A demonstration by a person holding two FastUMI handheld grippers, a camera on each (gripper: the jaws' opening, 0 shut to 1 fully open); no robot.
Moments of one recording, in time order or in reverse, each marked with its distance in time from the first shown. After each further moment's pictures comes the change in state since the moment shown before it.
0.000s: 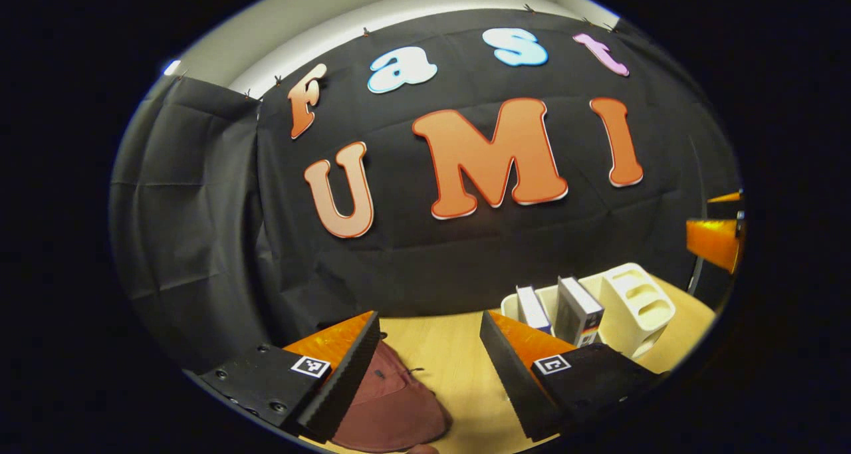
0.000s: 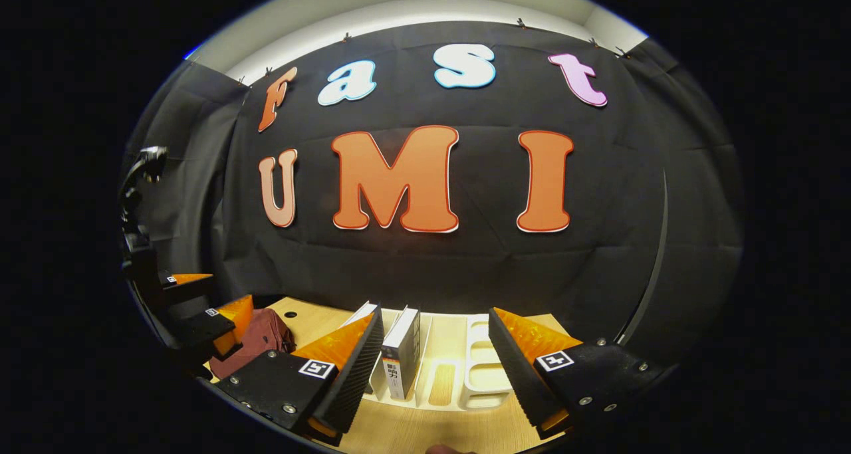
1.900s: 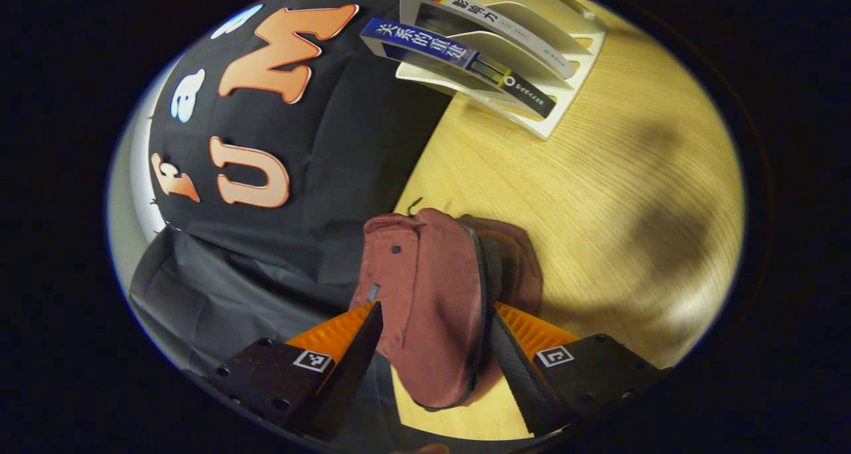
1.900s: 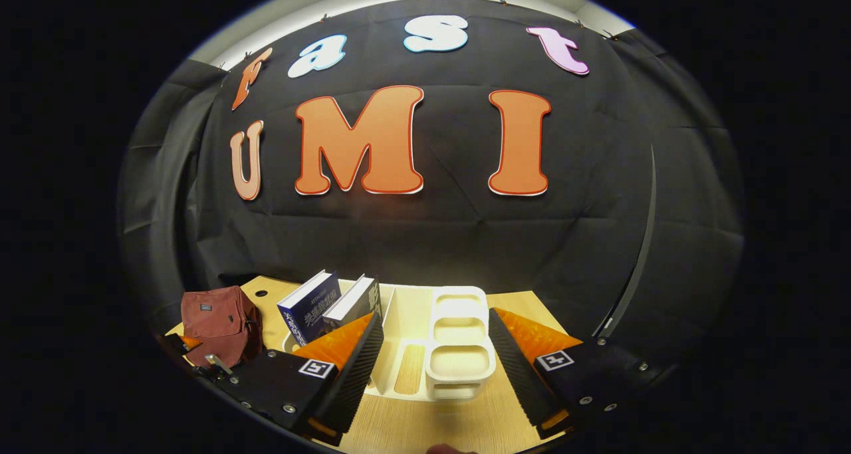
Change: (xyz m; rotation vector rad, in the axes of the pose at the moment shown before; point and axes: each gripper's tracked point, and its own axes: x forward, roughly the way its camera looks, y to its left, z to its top) left arm -0.011 0.021 -0.271 0.944 0.441 0.032; right arm 0.031 -0.056 -0.052 0.000 0.100 -0.073
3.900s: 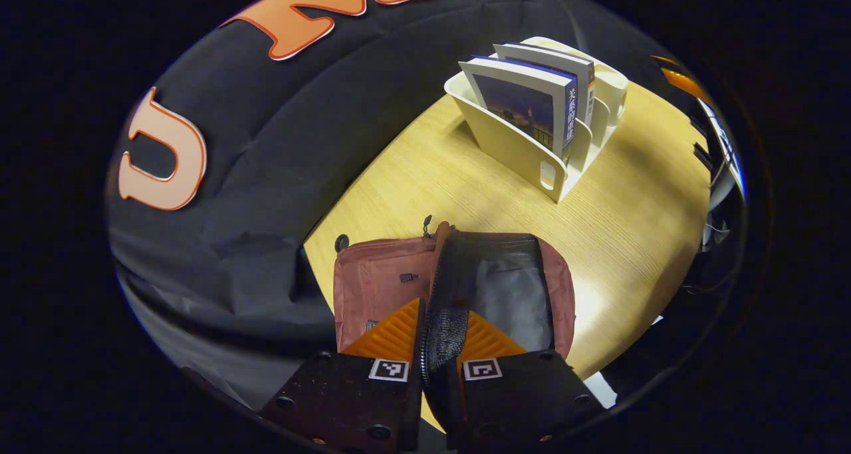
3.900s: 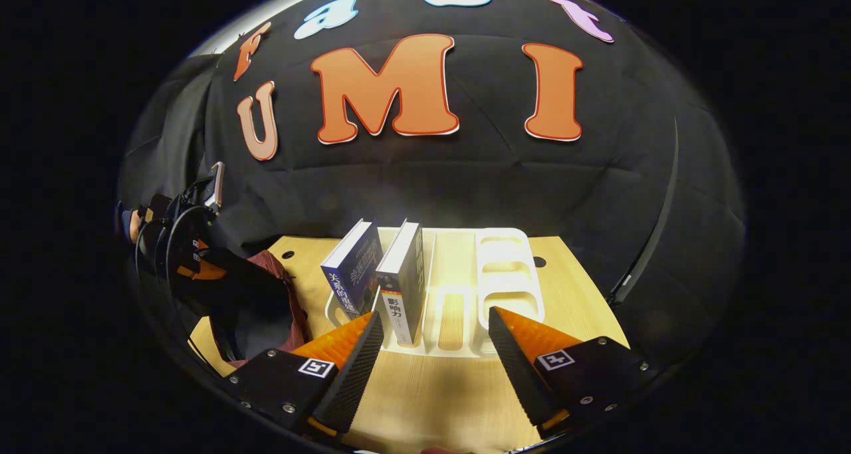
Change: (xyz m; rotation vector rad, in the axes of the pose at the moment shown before) left arm 0.076 0.137 0.049 -0.049 -0.035 -0.749; right arm -0.021 0.084 -0.039 0.013 0.319 0.035
